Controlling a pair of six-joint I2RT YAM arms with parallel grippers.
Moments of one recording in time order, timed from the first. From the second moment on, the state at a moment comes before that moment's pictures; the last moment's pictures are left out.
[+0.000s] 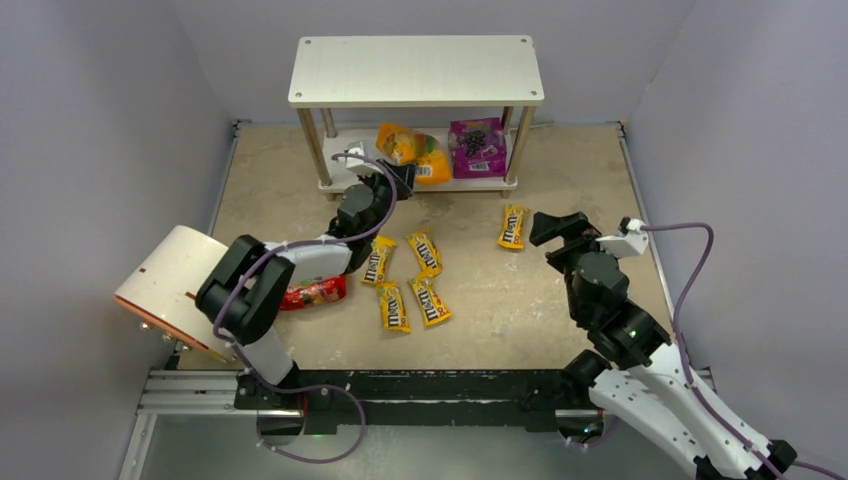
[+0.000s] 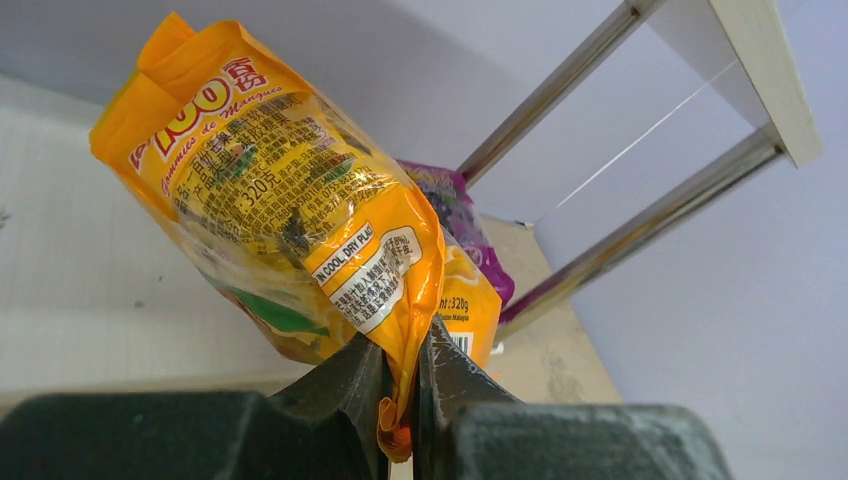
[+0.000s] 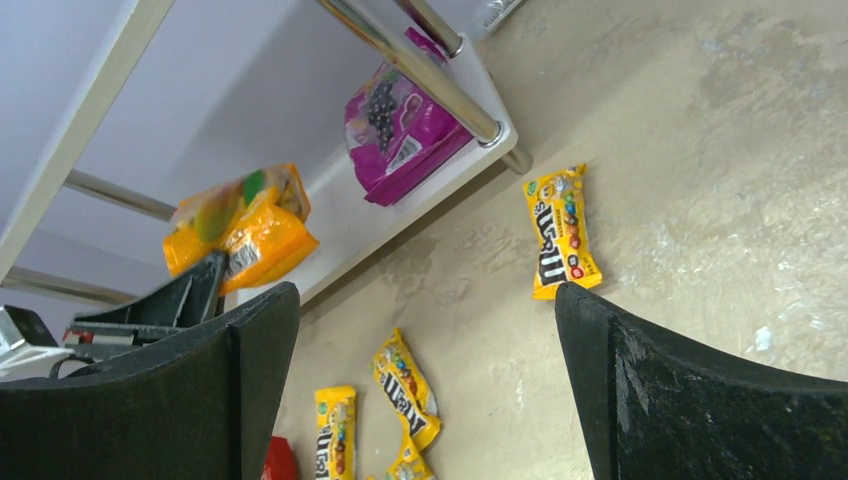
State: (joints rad) left arm -0.57 1.65 0.81 0.95 -0.23 -0.63; right arm 0.66 0.54 0.65 -0.33 0.73 0.87
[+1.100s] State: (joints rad) left arm -0.45 2.05 1.27 0.52 -0.12 -0.88; right arm 0.66 0.36 0.62 -0.38 0.80 0.91
